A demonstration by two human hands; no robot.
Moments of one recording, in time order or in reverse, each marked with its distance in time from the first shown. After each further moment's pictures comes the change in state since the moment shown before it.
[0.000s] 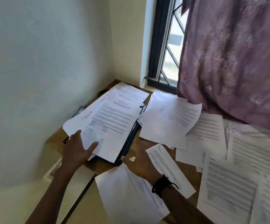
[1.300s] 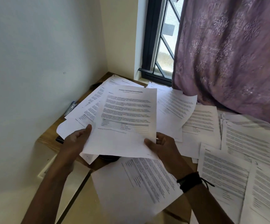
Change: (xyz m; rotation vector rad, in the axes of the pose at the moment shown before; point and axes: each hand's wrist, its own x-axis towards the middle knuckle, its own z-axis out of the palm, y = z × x) left_hand -0.025 0.042 -0.041 -0.872 -0.271 -0.216; right_hand -0.024 -0.021 -0.085 0.771 0.091 0.265
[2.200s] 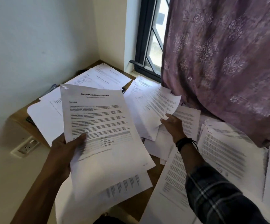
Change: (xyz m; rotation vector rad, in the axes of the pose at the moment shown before) left_hand -0.067 -0.019 0.119 -0.347 0.130 0.003; right_hand 0.142 0.011 -0.194 -0.514 0.313 0.042
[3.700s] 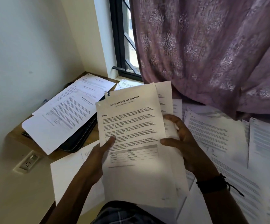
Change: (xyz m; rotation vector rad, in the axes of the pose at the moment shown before) left_hand -0.051 -0.037 0.082 0.045 -0.426 -0.147; right_hand -0.206 -0.037 -0.106 0.619 -0.446 -0.215
